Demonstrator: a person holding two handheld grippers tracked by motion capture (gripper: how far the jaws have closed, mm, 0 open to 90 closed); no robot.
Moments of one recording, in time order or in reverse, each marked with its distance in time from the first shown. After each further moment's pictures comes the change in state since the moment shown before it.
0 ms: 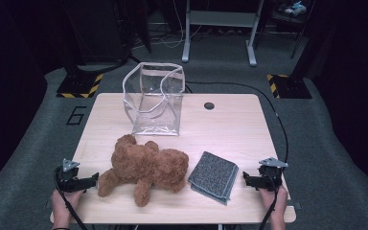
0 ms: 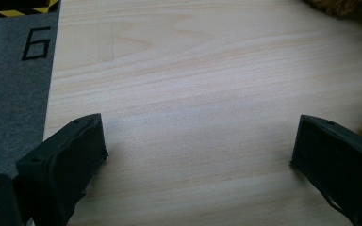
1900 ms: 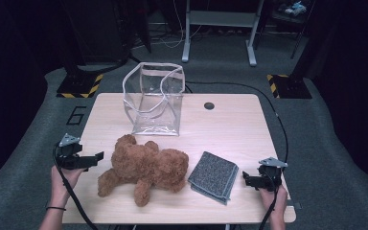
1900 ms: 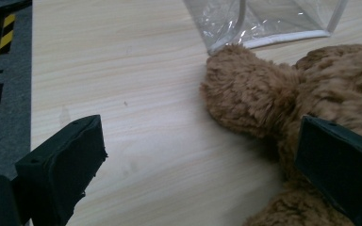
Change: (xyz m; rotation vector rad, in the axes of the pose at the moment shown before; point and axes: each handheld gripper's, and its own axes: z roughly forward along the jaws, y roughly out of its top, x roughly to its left) left arm -0.014 0.092 -0.028 -0.067 -0.184 0.043; right arm 0.001 0.001 0.001 -0.003 0.000 0.005
